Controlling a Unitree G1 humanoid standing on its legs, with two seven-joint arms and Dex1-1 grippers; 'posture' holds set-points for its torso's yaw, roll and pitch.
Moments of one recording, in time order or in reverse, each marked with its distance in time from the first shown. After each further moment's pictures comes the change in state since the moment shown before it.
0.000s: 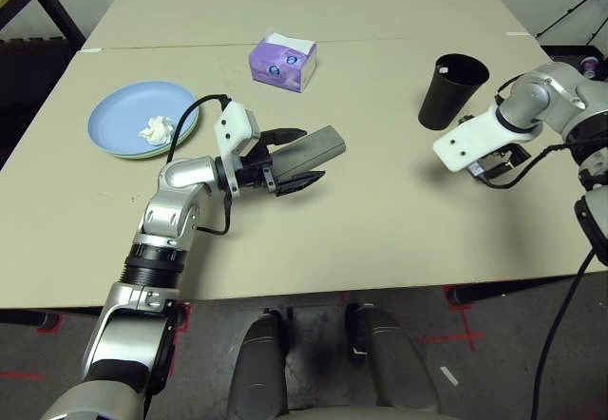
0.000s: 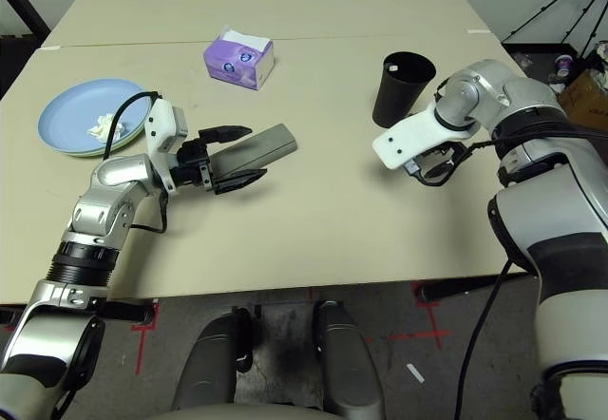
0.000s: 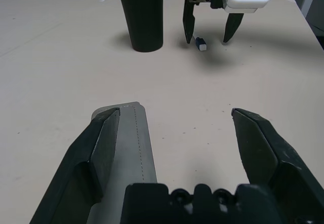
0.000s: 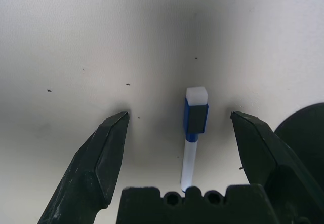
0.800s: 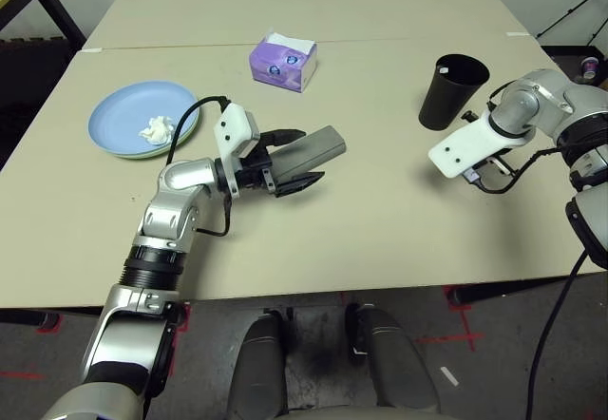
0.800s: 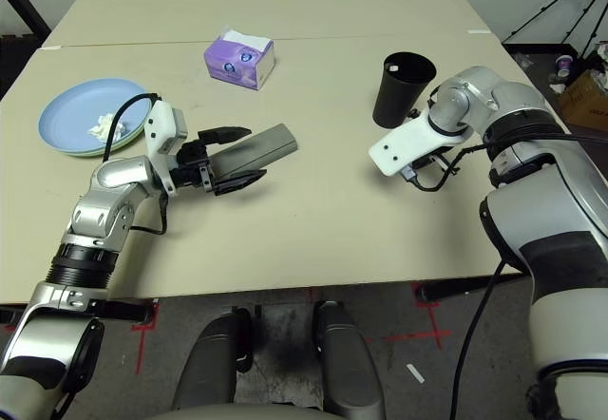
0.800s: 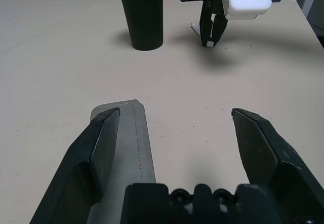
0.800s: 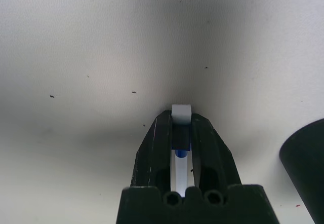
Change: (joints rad) left arm 0.013 0.001 0.000 -0.009 0.000 0.000 0.003; right arm -0.001 0.026 0.025 0.020 -0.029 -0.006 -0.008
